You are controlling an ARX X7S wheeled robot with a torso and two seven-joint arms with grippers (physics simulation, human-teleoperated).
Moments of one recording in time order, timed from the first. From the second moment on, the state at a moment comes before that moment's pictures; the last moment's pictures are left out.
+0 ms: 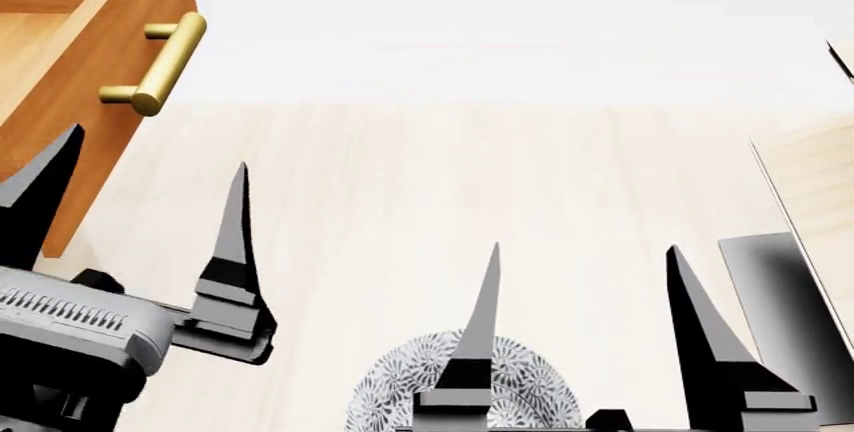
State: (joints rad) left arm -0.38 -0.22 0.34 0.60 -0.11 -0.47 -0.22; right arm 0.07 0.18 -0.14 -0.95 0.20 0.56 0.27
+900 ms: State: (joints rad) left arm -1.34 -0.01 1.30 -1.24 -0.79 0.13 -0.24; right arm 0.20 0.52 -0.27 -1.04 0.51 0.50 0.69
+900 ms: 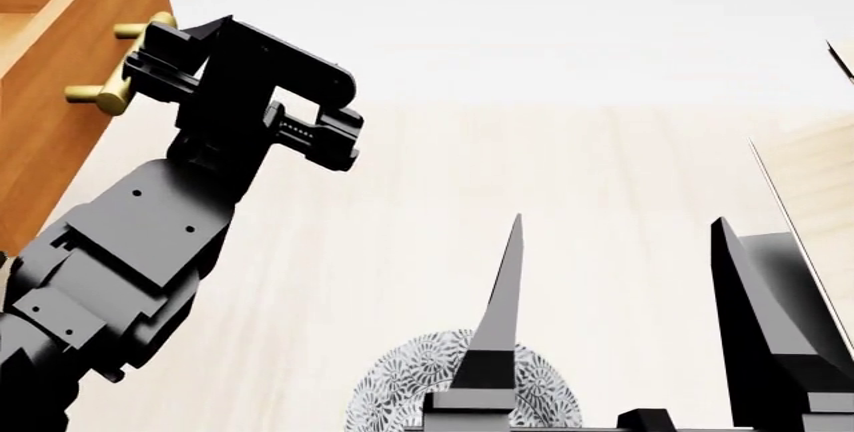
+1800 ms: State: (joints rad) left arm -1.34 -0.12 0.91 -1.30 -0.41 0.05 -0.23; right arm 0.27 0.65 -0.40 -1.04 0.58 0.42 0.84
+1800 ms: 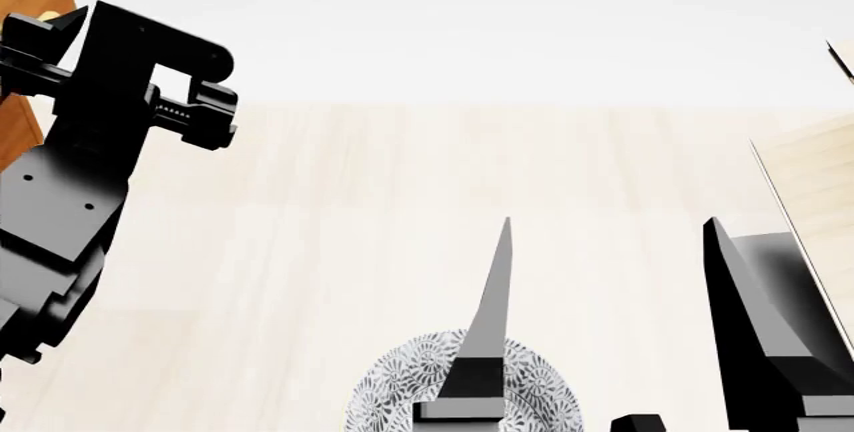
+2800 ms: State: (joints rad) left arm -1.30 -0.27 0.62 -1.29 -0.10 -0.03 -0.24; right arm 0.34 0.77 -0.51 -1.03 0.63 0.33 0.96
